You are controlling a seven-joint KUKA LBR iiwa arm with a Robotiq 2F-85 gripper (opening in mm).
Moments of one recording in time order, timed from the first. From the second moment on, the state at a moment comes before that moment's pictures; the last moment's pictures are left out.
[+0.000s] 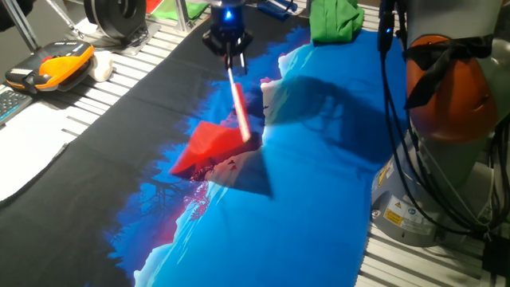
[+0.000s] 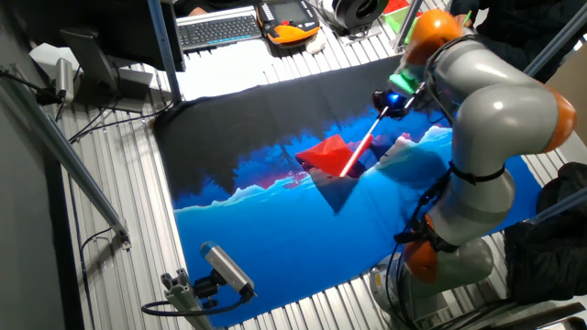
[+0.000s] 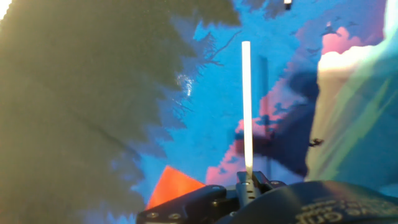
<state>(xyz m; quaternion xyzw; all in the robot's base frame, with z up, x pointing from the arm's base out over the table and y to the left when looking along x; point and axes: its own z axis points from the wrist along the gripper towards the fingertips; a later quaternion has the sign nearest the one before) 0.517 -0.118 0.194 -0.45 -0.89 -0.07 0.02</state>
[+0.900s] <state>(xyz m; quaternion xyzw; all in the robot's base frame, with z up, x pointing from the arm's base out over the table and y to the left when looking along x) 0.511 -0.146 0.269 -0.35 -0.93 -0.07 0.05</state>
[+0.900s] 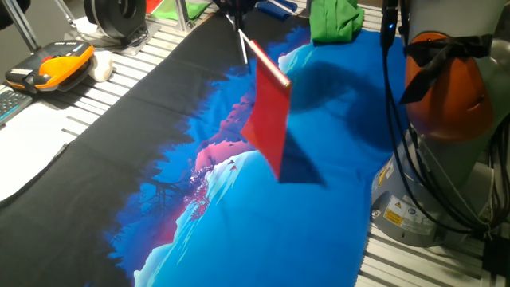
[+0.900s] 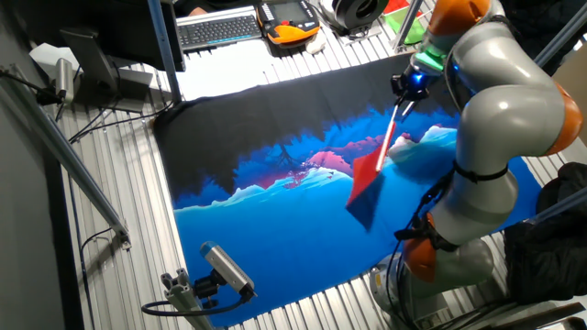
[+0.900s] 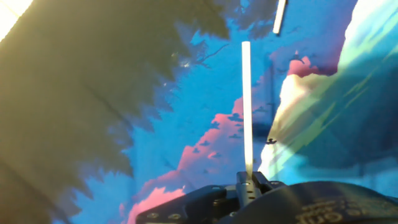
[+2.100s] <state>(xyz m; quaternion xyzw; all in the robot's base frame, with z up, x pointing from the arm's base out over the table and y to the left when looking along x) 0.527 -0.174 0.273 -0.14 -0.99 0.03 0.06</state>
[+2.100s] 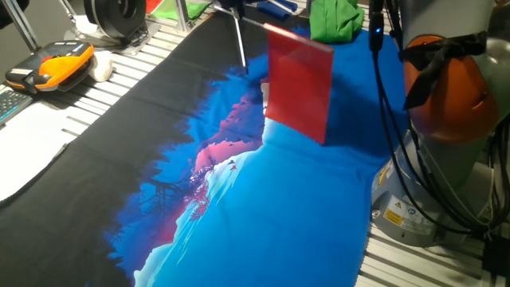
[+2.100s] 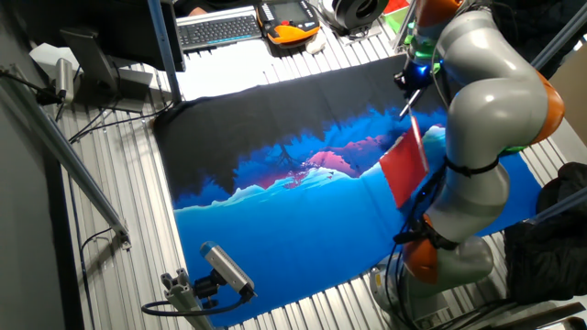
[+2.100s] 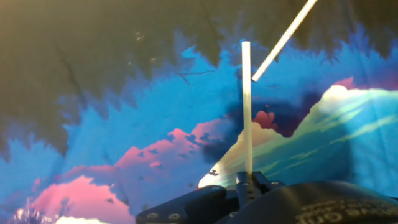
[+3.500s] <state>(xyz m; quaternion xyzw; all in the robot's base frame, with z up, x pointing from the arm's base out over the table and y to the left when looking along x) 0.511 -0.104 0.238 -0.29 -0.96 -0.02 0.04</state>
